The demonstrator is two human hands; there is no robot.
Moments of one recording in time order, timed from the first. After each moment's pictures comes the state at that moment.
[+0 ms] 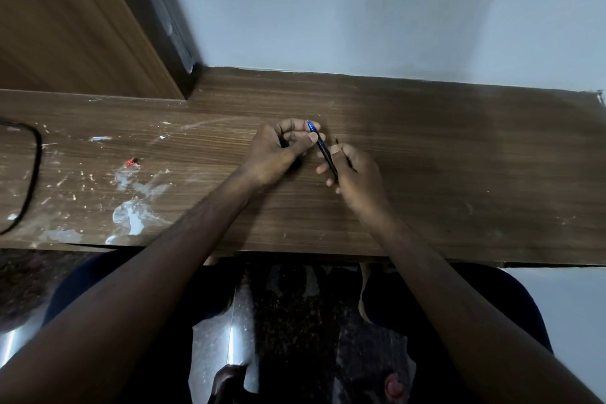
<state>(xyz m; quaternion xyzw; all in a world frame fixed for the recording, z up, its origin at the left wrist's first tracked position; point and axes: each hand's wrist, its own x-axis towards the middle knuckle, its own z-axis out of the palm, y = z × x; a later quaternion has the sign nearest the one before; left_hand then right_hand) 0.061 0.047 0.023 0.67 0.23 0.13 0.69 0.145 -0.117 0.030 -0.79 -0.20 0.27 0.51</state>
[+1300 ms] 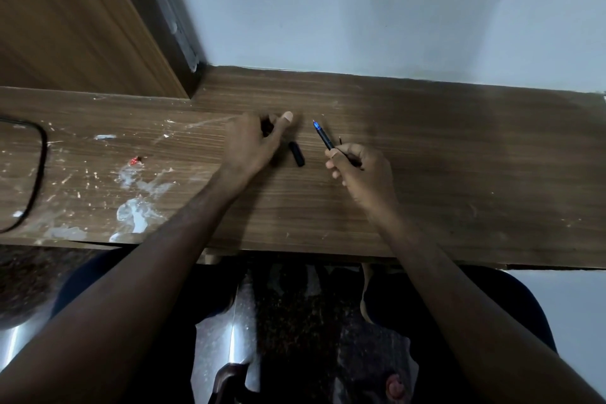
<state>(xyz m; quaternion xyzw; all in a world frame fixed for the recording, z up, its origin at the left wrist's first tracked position) 0.051 0.077 0.032 0.84 0.37 0.16 0.35 0.152 -0.123 0.027 -0.80 -0.20 0.24 0.51</state>
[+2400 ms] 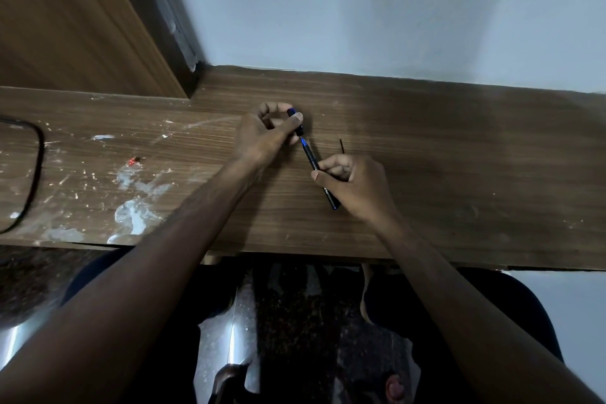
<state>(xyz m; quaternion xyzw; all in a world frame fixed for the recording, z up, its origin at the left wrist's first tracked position) 0.073 0.069 0.026 0.59 0.38 0.19 0.68 0.145 -0.125 0.029 -0.82 -0.28 0.26 0.43</state>
